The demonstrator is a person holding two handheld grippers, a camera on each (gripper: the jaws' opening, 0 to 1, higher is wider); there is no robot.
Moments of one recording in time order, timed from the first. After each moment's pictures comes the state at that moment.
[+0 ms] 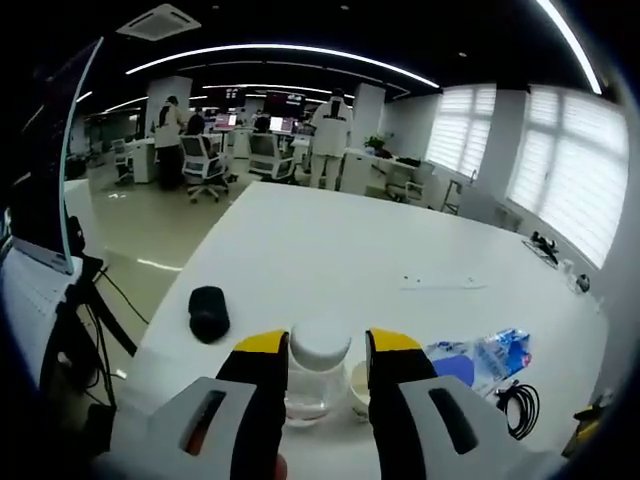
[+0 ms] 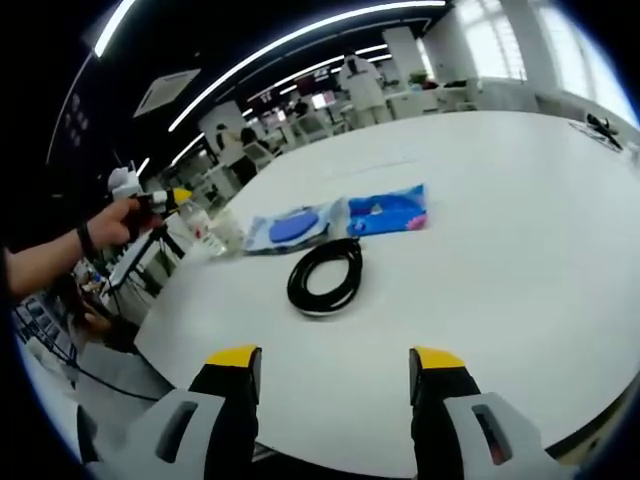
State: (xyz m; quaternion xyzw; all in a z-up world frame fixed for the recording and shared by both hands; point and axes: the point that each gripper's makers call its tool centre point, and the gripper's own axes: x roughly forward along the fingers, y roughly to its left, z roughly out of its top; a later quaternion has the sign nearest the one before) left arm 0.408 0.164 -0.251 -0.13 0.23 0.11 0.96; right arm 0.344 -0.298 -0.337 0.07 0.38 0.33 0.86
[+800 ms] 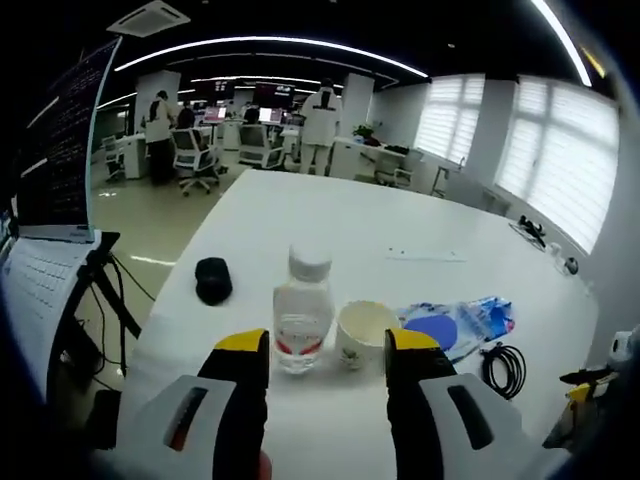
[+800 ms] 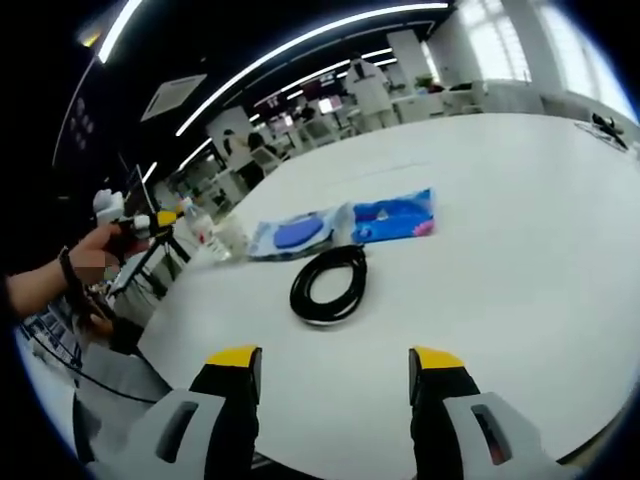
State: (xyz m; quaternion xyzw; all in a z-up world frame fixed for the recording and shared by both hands) left arm 0.349 0.138 -0.262 -0.12 0.25 0.09 0.96; right arm 0.355 -0.291 -0.341 0.07 0.37 0.35 0.86
